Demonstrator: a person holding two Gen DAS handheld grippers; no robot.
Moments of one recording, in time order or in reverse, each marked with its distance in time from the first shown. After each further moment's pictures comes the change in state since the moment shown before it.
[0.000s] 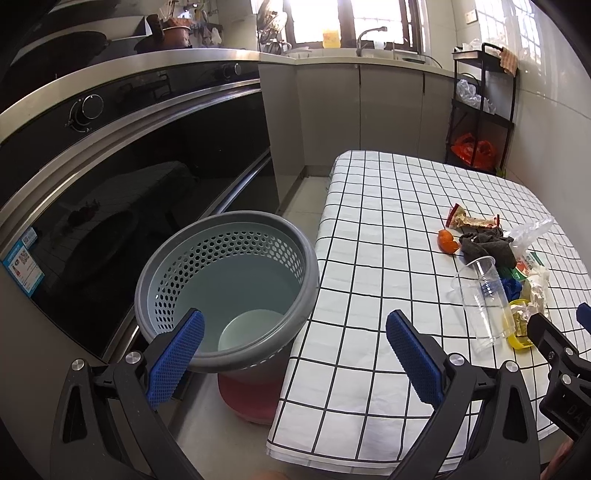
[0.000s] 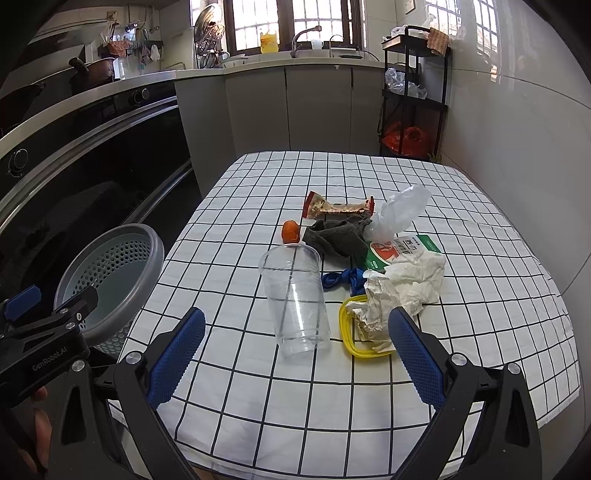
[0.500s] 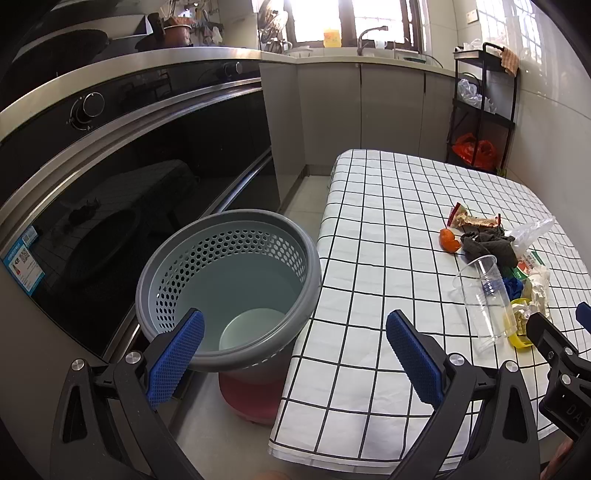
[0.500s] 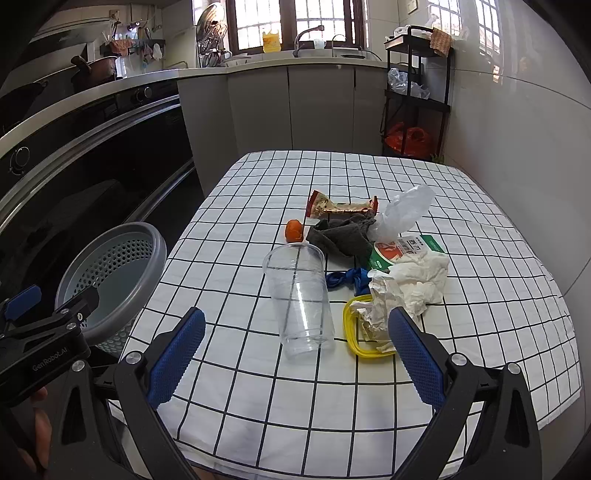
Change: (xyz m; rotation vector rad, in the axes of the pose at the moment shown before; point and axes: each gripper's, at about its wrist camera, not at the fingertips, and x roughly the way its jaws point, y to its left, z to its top) left arm 0.000 0.000 0.000 0.000 0.002 -0.001; right arm 0.001 0.005 0.000 -0.004 0.001 0.003
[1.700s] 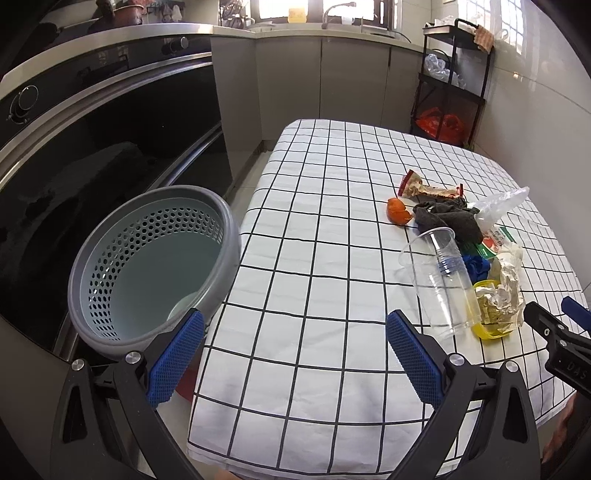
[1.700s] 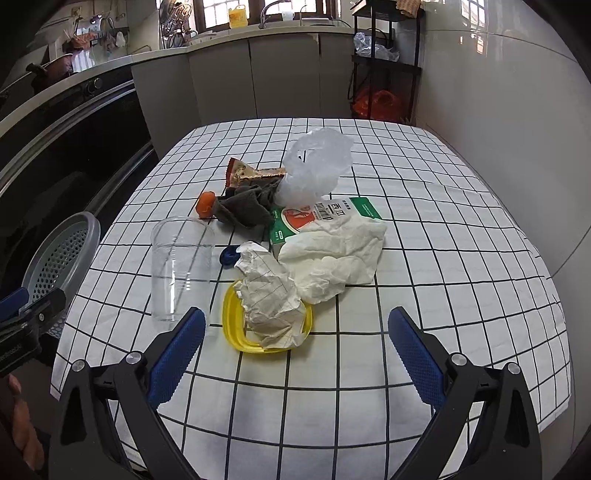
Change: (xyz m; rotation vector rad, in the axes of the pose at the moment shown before) left arm 0.032 -0.059 -0.007 0.034 0.103 -0.145; right arm 0.043 -0.104 -0.006 0.037 0.121 -0.054
